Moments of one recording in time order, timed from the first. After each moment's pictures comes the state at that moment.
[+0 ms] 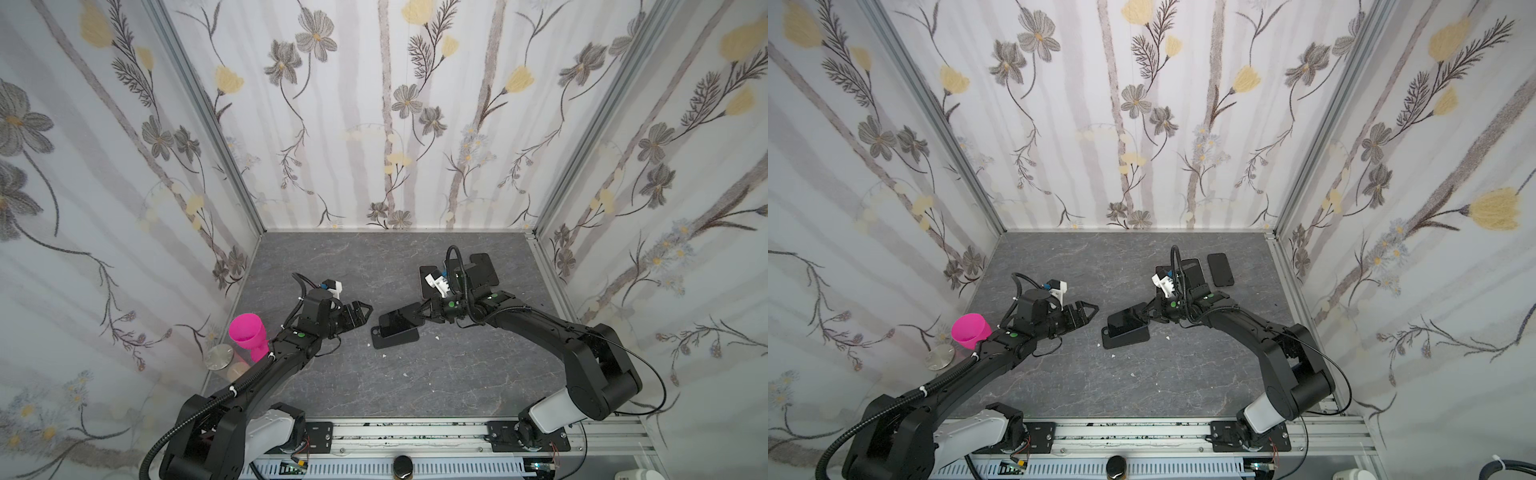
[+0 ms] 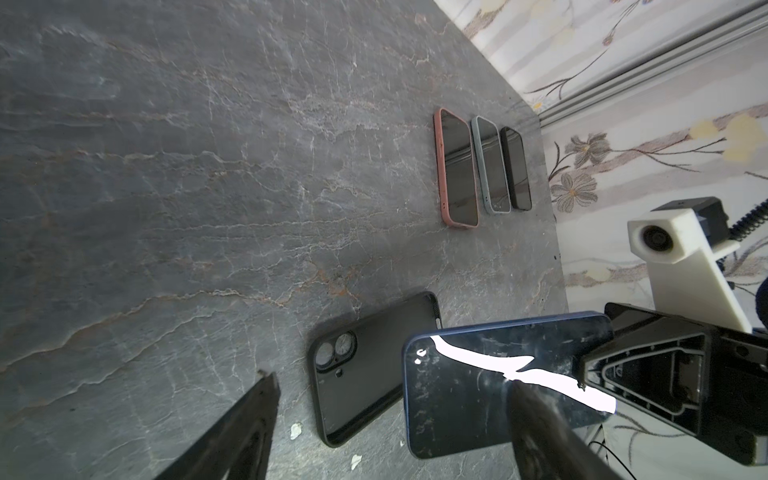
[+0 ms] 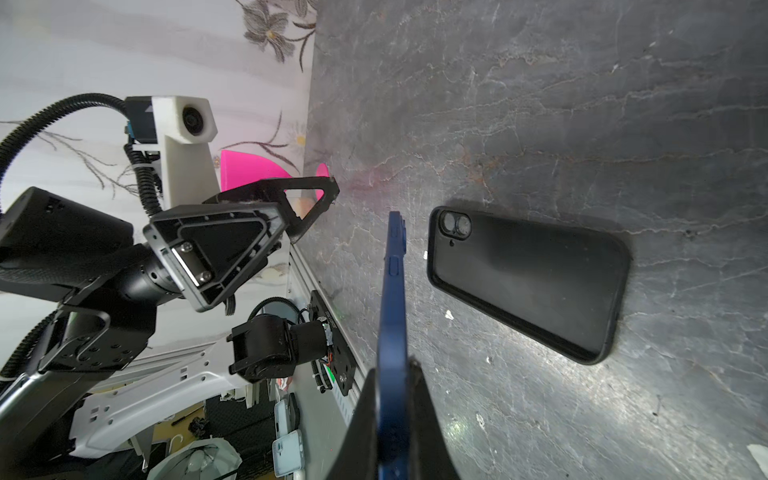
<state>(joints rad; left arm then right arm) -0.36 1.14 0.55 -0.03 0.35 -0.73 0.50 1.56 0.94 -0.20 -0.79 0.65</state>
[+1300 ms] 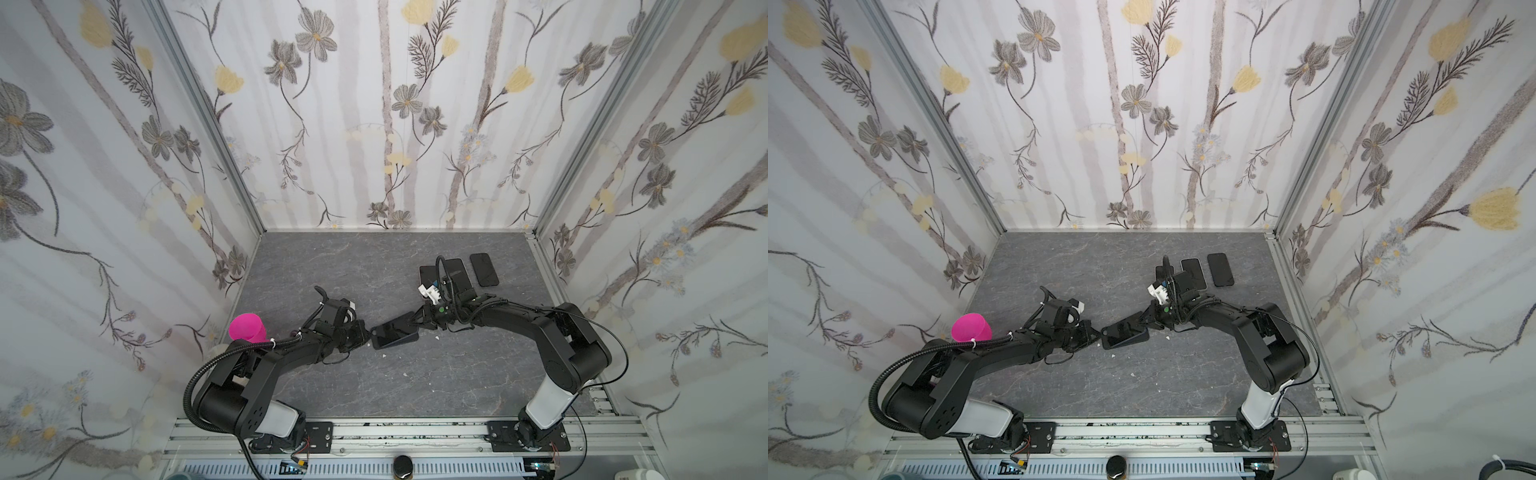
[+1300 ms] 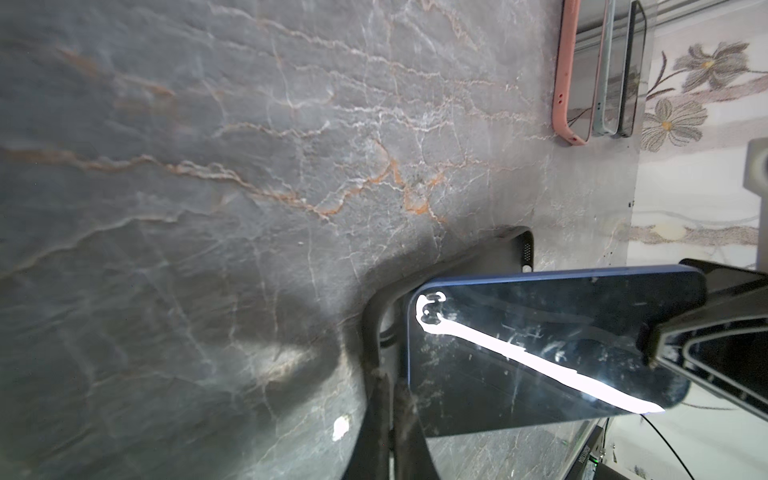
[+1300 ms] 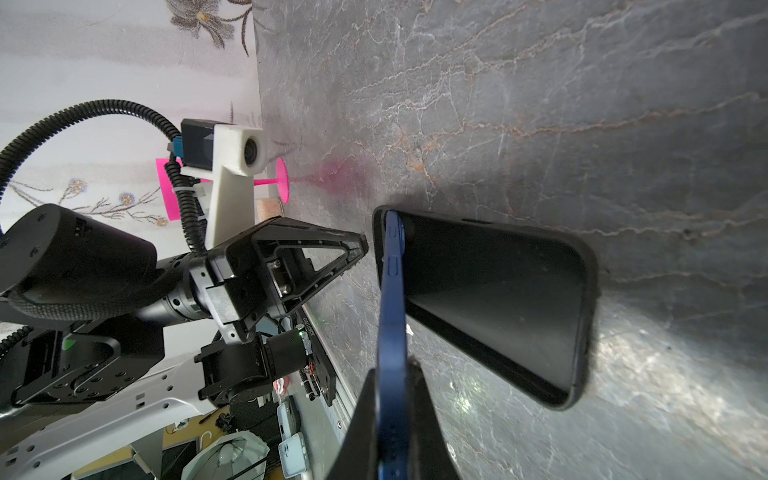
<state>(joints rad) -0.42 1.46 0.49 0.10 0.43 -0.77 0.52 1.74 0.94 -0.10 -0.81 0.69</state>
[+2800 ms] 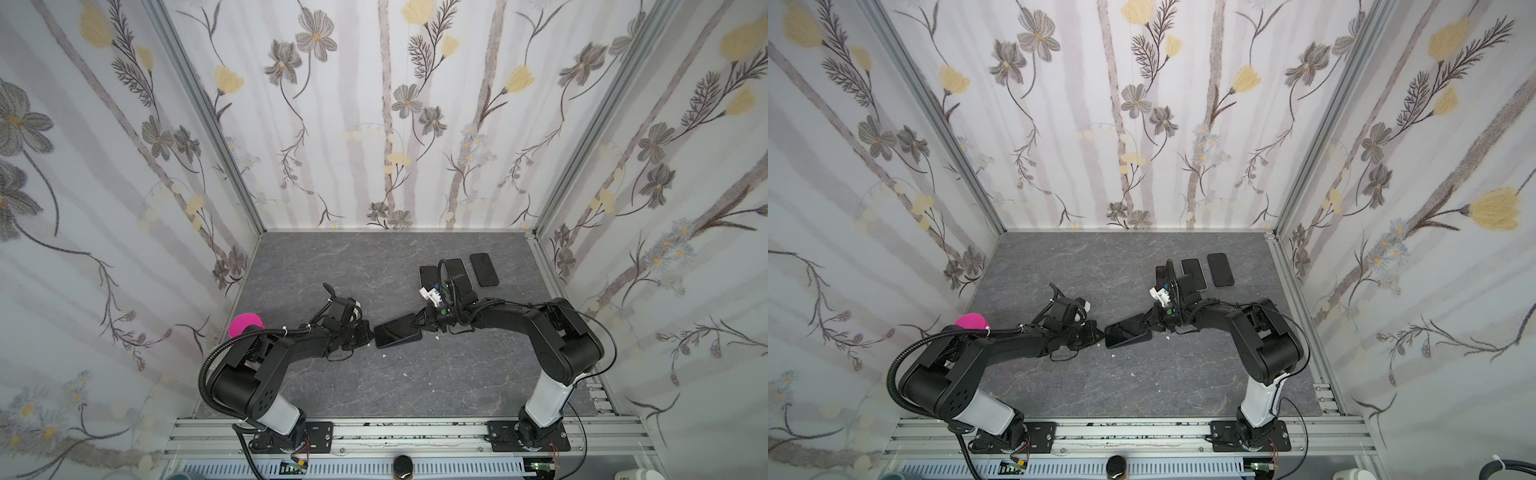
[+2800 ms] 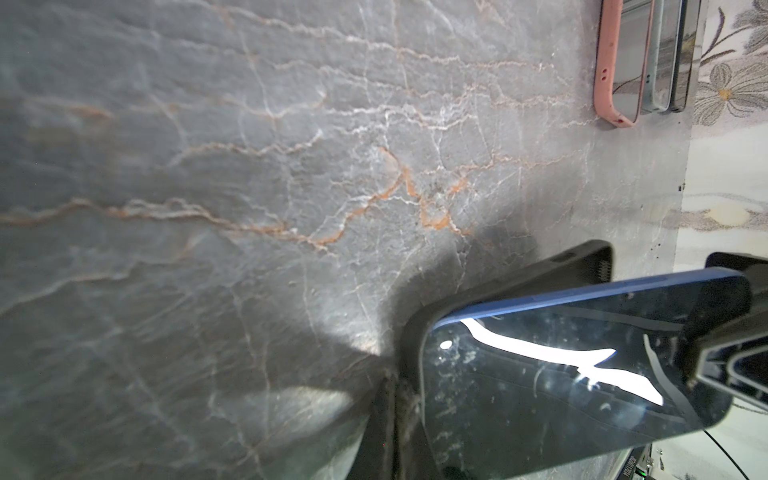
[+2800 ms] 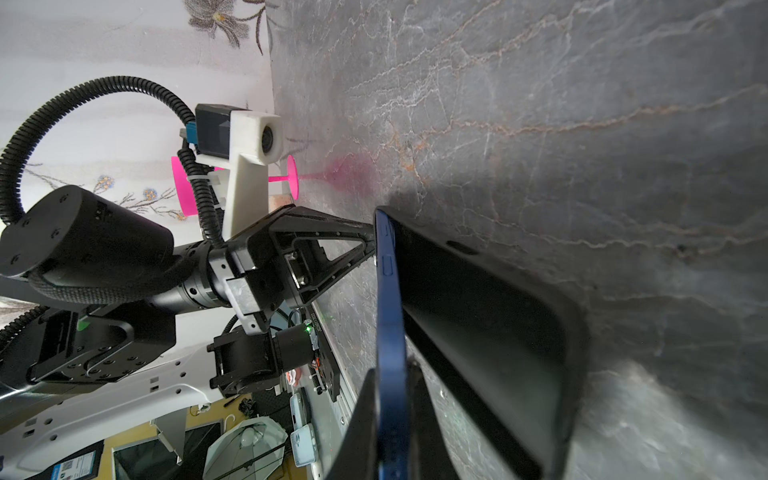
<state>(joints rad) -0.45 1.56 0.55 0.09 0.38 -0.72 0.49 1.81 0.89 0.02 -0.89 0.70</state>
